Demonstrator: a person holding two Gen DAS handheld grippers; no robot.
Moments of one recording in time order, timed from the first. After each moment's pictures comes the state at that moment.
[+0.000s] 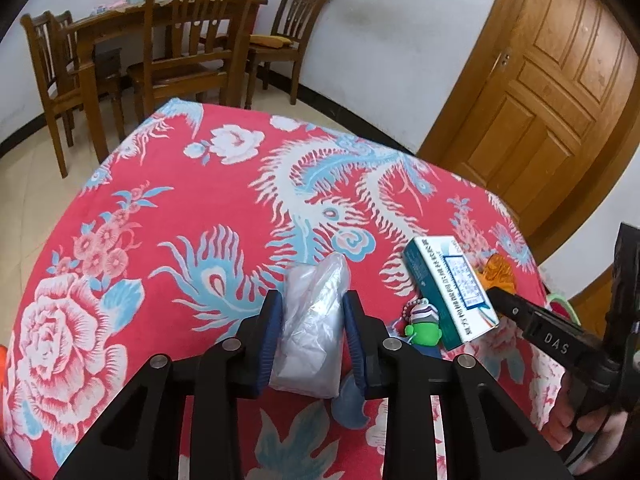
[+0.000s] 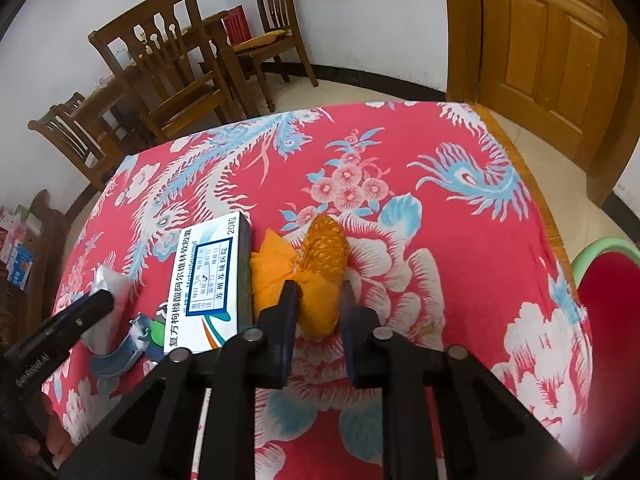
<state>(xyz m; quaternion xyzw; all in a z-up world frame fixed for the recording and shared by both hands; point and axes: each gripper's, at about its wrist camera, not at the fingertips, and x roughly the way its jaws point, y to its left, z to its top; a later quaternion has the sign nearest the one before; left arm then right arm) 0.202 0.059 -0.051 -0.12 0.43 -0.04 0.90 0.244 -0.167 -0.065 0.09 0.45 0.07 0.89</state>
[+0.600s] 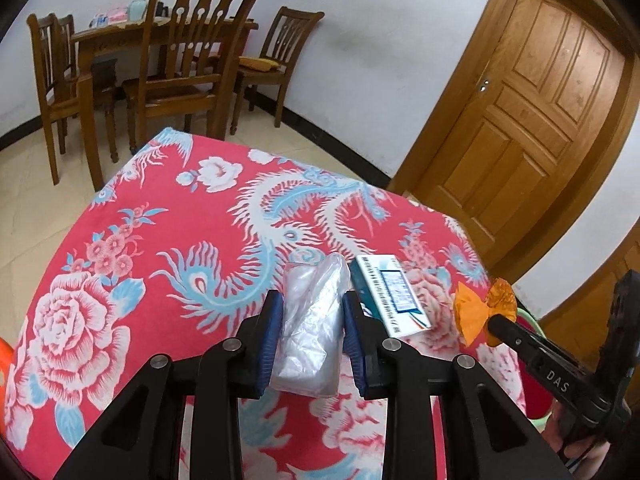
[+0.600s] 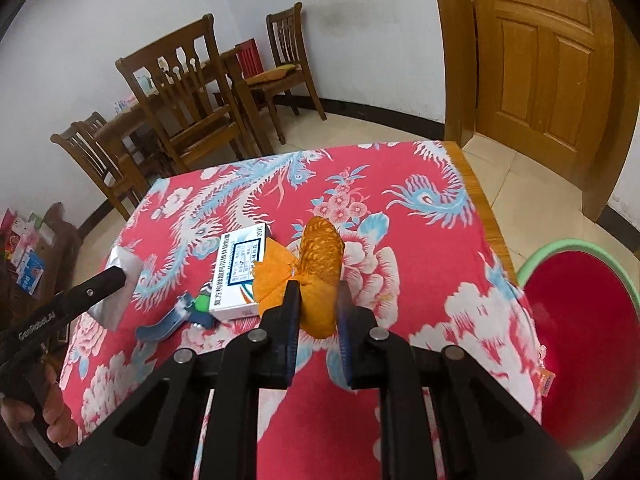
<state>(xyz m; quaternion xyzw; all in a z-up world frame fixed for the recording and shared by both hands) 0.167 0.047 -0.009 -0.15 0.39 -0.07 0.91 0.177 -0.195 -0.018 0.09 0.39 0.09 0.91</state>
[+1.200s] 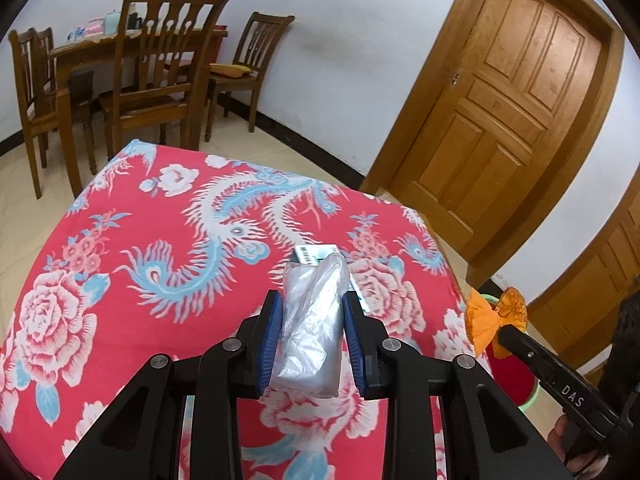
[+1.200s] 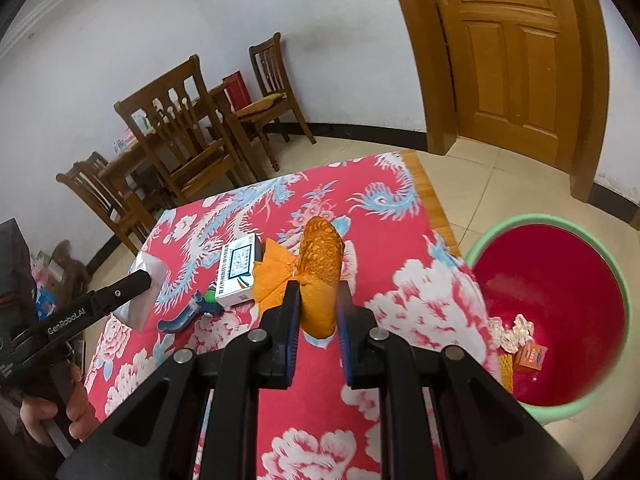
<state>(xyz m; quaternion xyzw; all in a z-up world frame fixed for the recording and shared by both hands) 0.146 0.007 0.008 -0.14 0.38 -0.11 0.91 0.118 -0.241 0.004 0.15 0.35 0.07 0.92</state>
